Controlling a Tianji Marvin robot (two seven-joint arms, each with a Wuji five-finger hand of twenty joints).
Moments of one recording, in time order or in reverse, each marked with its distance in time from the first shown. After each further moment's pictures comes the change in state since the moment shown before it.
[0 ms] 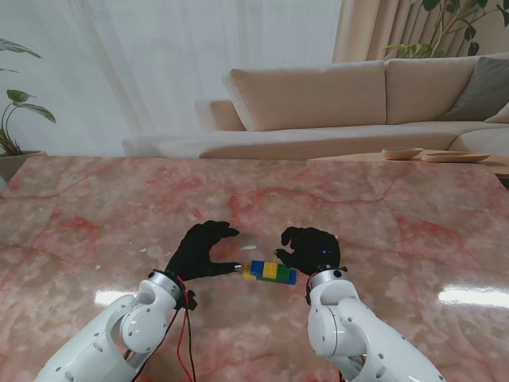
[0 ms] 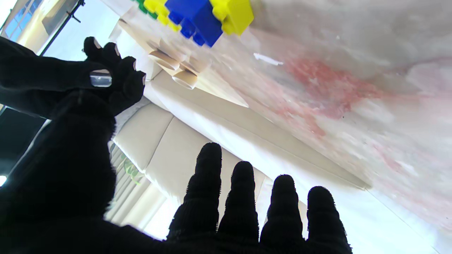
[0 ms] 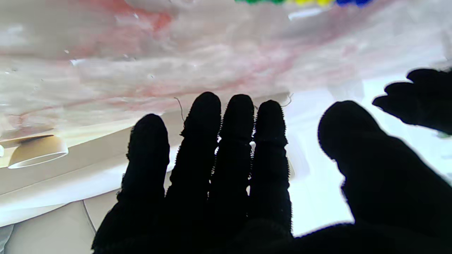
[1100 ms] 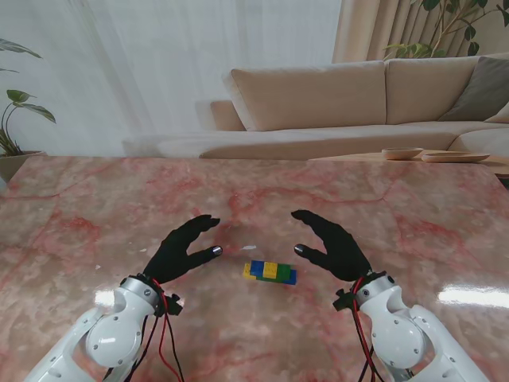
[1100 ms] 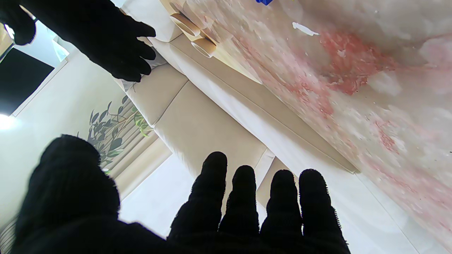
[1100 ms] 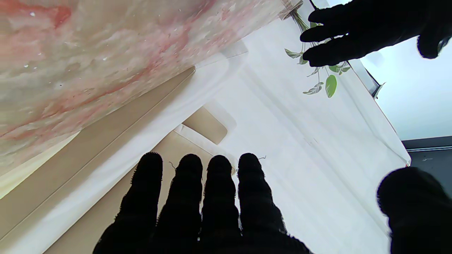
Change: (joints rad) left arm 0.209 0.016 -0.195 -0.273 -0.144 0.016 -0.110; right arm -0.175 0.009 0.360 0.020 0.336 -0.793 0.040; left_hand -0.002 0.314 -0.438 0.137 0.021 0.069 -0.200 -0.112 0.000 0.015 -0.061 -0.111 0.068 -0.003 -0.001 -0.139 0.042 -0.063 0.424 -0.343; right_hand -0.432 0.284 -0.221 0.075 -0.356 0.235 -0.523 -0.244 -0.482 0.157 -0.449 -0.541 -0.460 0.084 -0.699 -0.470 -0.344 0.048 -0.796 -0.364
